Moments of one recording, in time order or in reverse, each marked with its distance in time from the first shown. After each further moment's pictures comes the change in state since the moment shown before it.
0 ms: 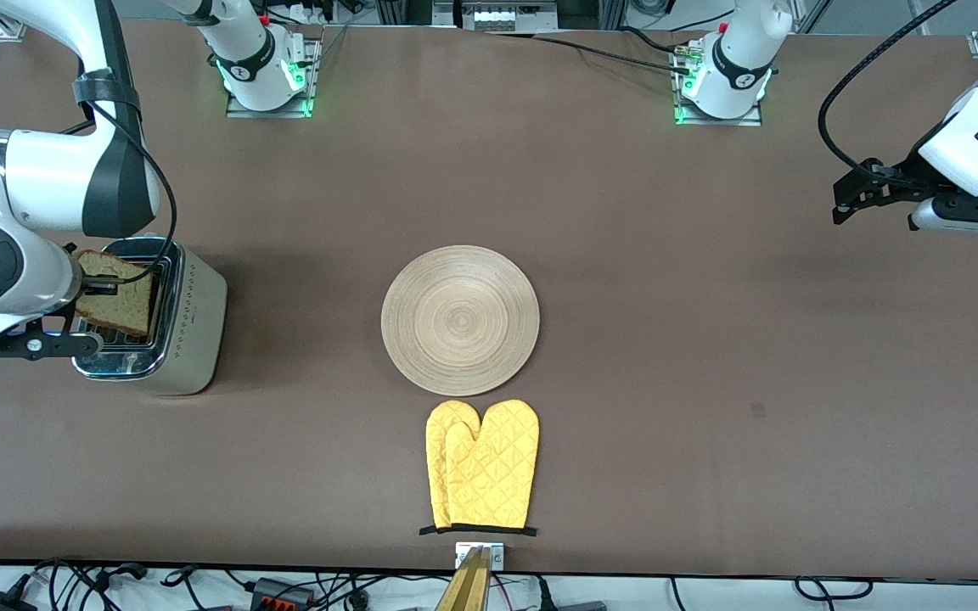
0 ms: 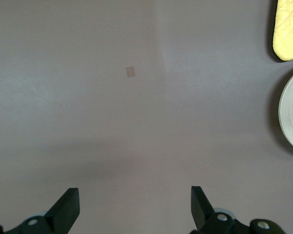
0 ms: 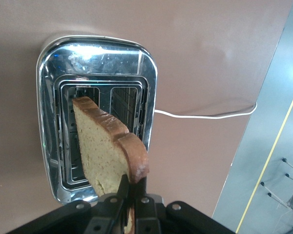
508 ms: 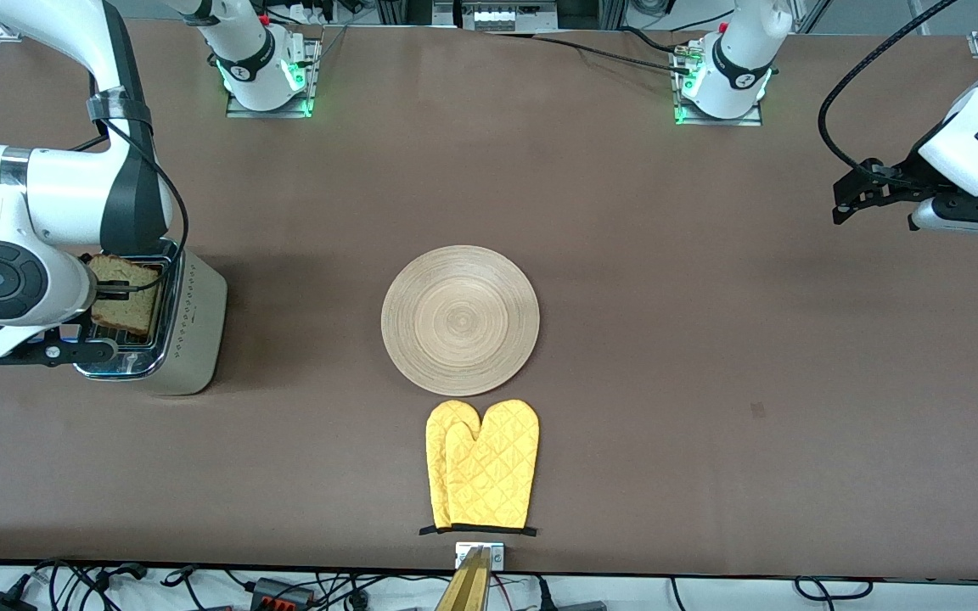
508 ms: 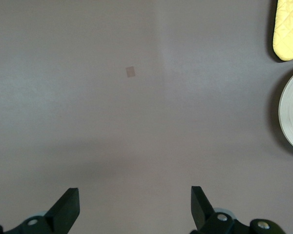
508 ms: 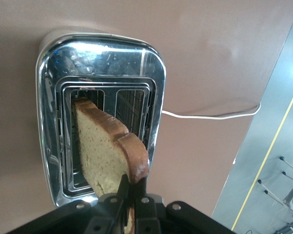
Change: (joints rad) left arm 0.000 0.000 0.000 0.000 0.000 0.000 0.000; right arm 0.002 0.032 0.001 -0.003 0.003 0.018 0.000
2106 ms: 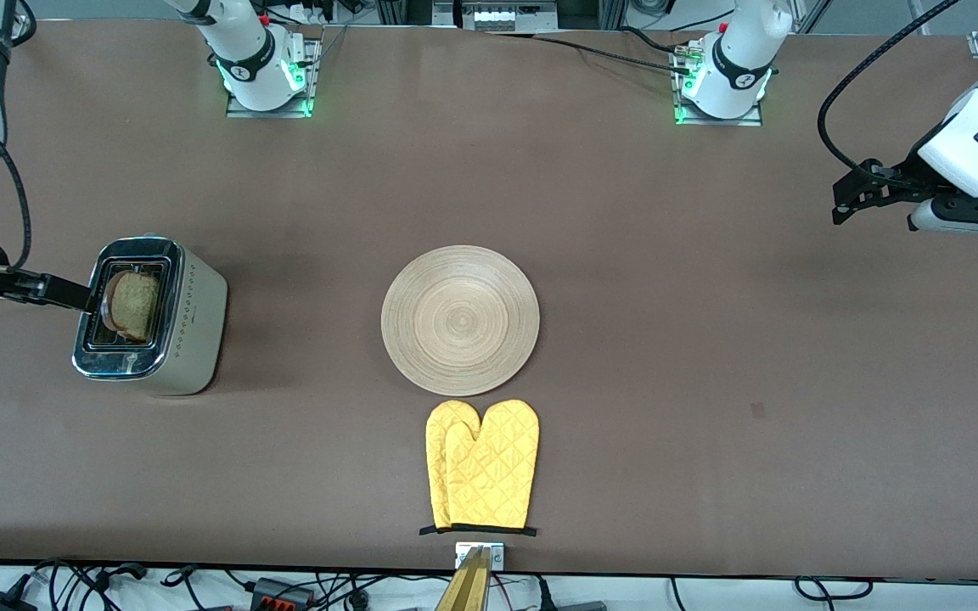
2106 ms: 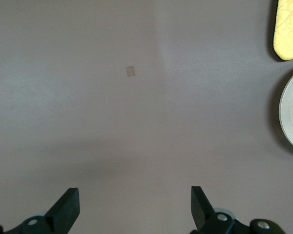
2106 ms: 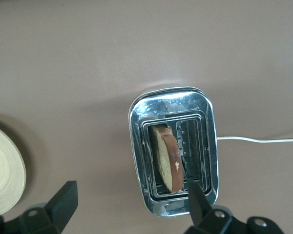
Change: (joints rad) left arm 0.000 0.001 0.000 -0.002 0.000 0.000 0.000; right arm -0.134 -0.087 -0.009 0.144 0.468 0.033 0.013
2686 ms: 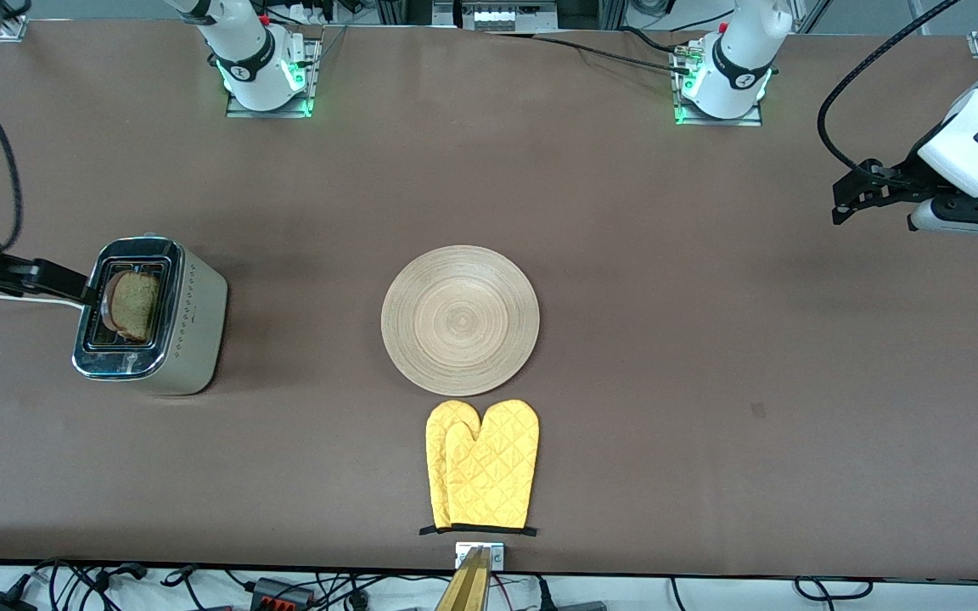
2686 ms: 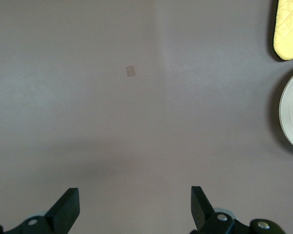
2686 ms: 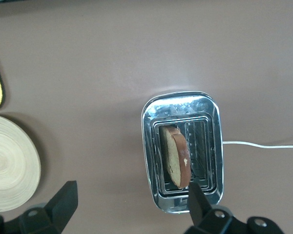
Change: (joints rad) left arm 0.000 0.000 0.000 0.000 0.000 0.000 0.000; right arm -0.070 -0.054 0.092 0.008 0.000 -0.007 0.000
